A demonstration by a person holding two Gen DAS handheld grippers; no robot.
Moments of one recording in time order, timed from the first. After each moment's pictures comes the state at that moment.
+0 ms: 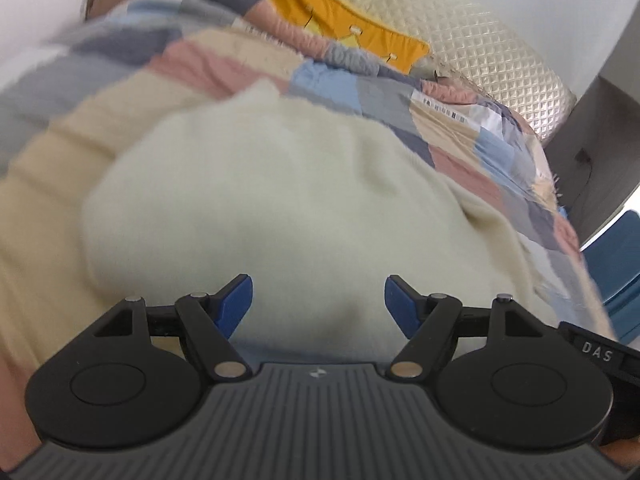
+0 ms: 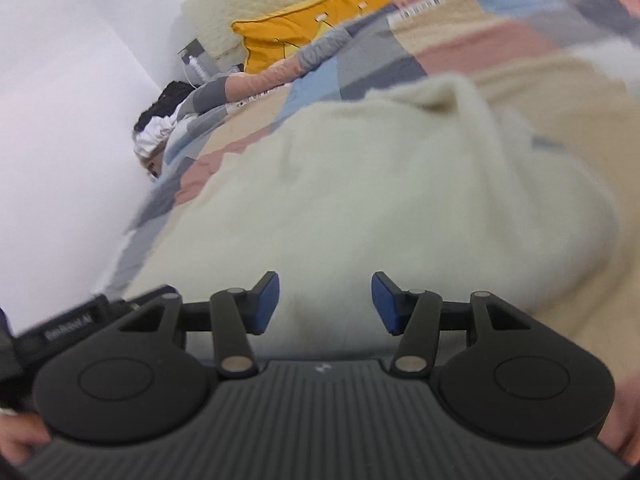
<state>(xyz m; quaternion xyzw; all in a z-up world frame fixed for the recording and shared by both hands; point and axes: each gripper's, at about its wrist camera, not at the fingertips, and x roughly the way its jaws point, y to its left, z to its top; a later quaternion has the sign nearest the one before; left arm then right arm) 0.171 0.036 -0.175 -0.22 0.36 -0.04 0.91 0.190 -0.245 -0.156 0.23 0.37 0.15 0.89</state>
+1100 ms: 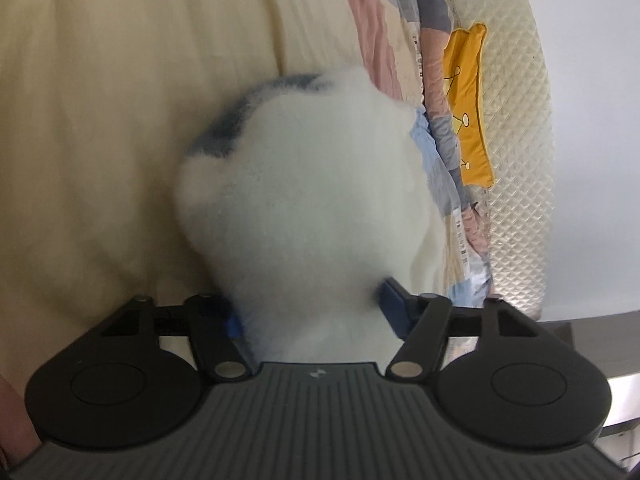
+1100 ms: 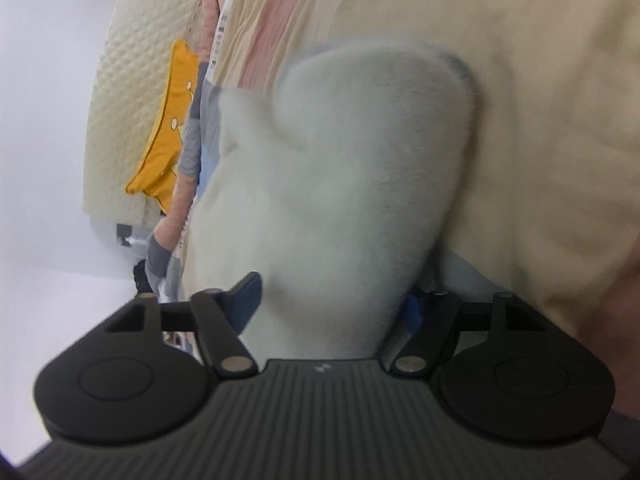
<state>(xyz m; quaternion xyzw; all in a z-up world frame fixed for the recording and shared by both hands) 0.184 0.137 -0.266 -0.59 0.33 0.03 0.74 0.198 -0.296 -0.235 0.56 0.35 -0.01 0.75</state>
